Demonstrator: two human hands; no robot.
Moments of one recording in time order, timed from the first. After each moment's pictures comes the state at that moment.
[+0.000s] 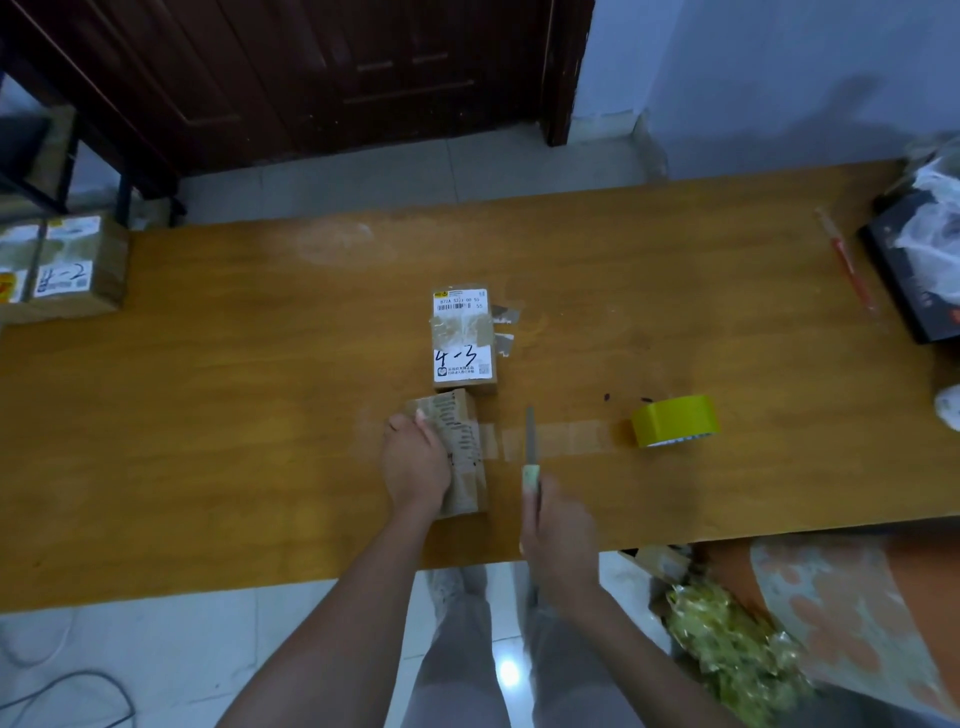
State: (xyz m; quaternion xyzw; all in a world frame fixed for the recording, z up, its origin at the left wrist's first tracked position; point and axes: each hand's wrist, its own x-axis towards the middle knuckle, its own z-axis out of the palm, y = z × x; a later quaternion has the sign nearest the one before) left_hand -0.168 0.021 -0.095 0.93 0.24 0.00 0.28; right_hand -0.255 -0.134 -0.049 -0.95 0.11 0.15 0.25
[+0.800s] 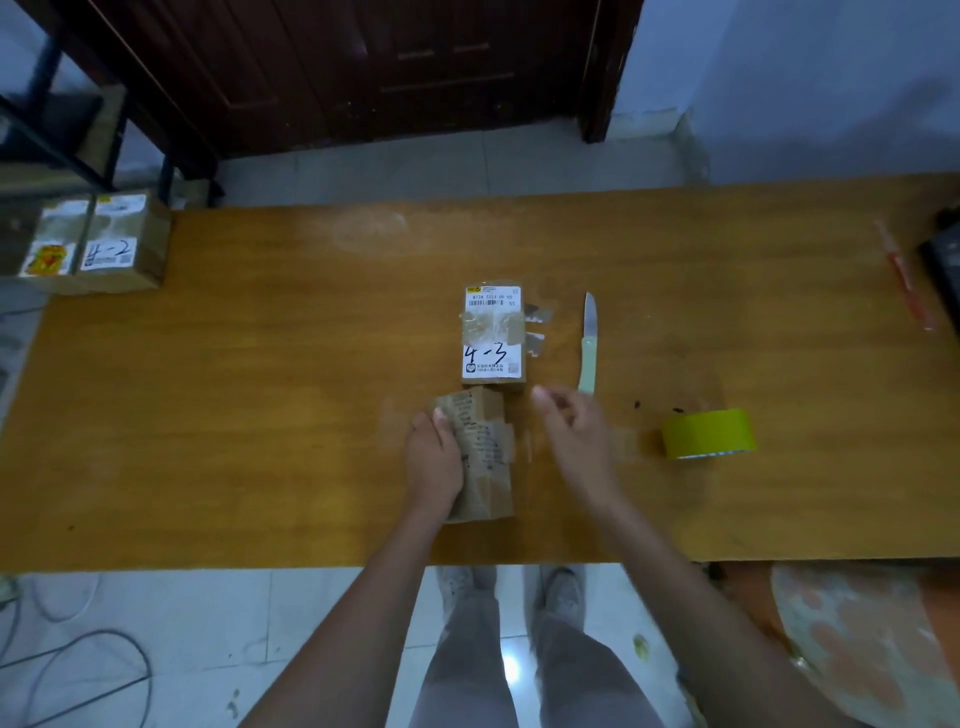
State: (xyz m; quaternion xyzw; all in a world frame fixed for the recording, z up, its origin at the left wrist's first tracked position) left_hand -0.177 0.029 -0.088 0.87 0.27 -0.02 0.41; right_hand -0.163 -0.138 -0.036 -0.83 0.15 0.09 0.53
